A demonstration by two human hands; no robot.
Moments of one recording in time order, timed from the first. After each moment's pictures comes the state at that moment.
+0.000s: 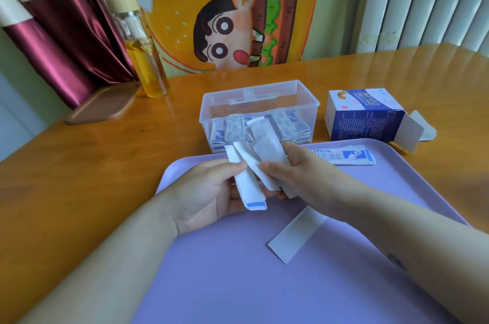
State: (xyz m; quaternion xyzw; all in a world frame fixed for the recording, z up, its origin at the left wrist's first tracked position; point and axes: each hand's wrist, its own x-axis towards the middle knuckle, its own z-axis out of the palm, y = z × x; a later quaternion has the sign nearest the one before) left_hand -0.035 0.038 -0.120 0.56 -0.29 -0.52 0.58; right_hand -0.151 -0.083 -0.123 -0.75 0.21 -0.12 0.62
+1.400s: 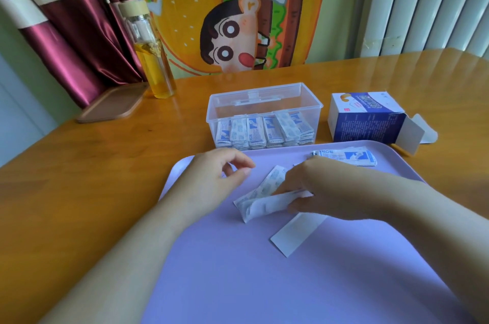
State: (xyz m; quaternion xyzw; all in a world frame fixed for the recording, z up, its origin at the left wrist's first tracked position) left_hand -0.031 0.048 -0.120 0.79 -0.49 -0.08 0.36; right_hand -0.181 -0.091 -0.098 -0.99 0.06 0.04 0.15
